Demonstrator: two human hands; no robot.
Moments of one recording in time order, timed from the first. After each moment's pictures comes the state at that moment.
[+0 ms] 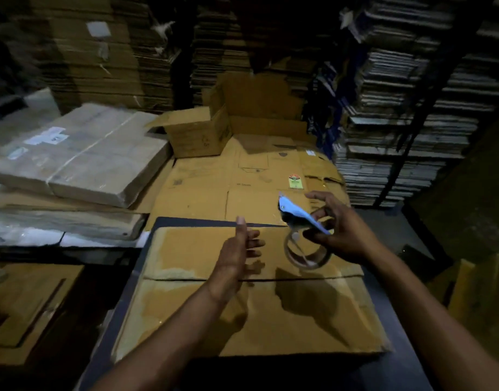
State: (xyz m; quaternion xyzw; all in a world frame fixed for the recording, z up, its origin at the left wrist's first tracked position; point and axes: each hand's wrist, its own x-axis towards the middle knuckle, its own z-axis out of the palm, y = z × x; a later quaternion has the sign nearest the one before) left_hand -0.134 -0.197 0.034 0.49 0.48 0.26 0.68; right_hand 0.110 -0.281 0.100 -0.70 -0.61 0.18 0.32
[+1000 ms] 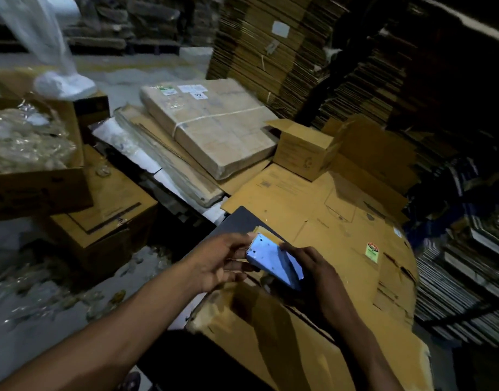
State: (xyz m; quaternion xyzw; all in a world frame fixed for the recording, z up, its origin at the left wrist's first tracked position) left_hand -0.368 -0.152 0.029 0.23 0.45 0.40 0.76; right_hand -0.125 -0.187 0.081 -0.56 -0.81 0.13 0.11
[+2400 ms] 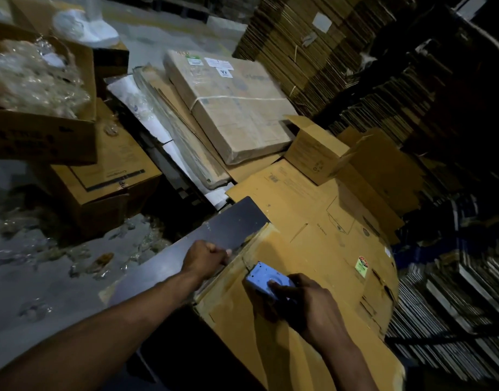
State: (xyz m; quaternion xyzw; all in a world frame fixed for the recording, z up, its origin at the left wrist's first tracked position) left_hand -0.372 -0.125 -0.150 0.35 0.65 0.40 0.54; right_hand -0.126 -0.184 0.051 -0.54 -0.83 0.03 -0.14
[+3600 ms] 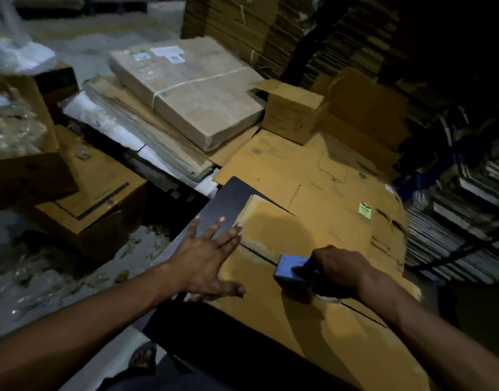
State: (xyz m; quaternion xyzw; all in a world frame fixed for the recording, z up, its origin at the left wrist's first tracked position) left_hand -0.398 -0.168 -0.076 0.88 0.46 -0.01 0.09; right_hand -0.105 -0.182 0.090 -0.63 -0.71 0.10 -0.31
